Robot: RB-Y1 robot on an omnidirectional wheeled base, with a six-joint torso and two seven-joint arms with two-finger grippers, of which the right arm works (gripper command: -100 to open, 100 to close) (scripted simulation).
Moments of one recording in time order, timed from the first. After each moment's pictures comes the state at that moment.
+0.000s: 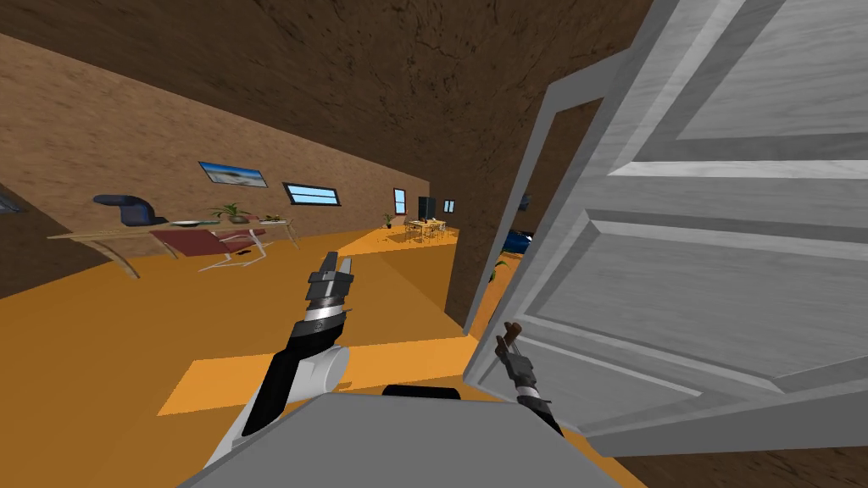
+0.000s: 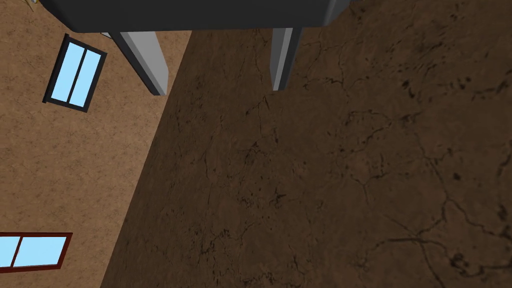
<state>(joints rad) 0.26 -0.46 0.33 -0.95 -0.66 -0.94 -1.54</state>
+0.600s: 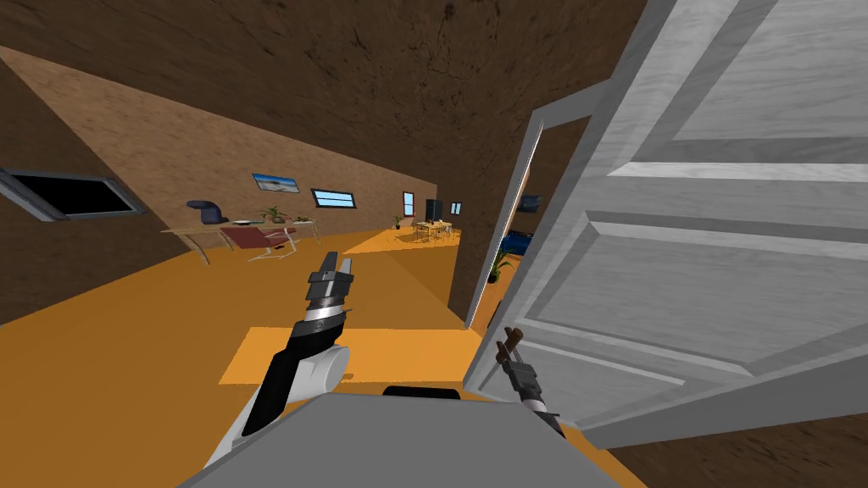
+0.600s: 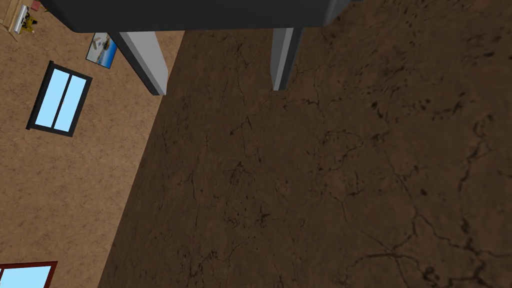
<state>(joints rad) 0.30 -0.51 0.39 -0.95 -0.63 -0.99 -1.59</state>
